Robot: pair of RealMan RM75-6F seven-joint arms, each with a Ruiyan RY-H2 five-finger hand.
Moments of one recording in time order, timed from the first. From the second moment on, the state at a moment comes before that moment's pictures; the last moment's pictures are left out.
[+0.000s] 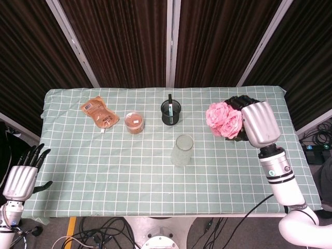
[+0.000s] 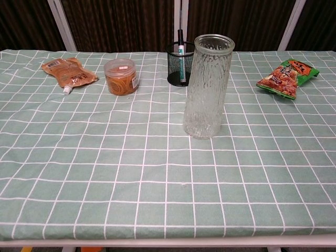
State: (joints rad) left arm -0.13 -1.23 -0.02 -1.43 1.54 1.47 0.07; right arm 0.64 -0.96 0.40 -2.05 -1.20 1.29 -0.23
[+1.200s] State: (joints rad) left arm -0.11 -1.23 -0.02 -1.36 1.53 1.49 0.01; right arm 0.79 -1.53 0.47 -1.70 -1.31 1.30 0.60
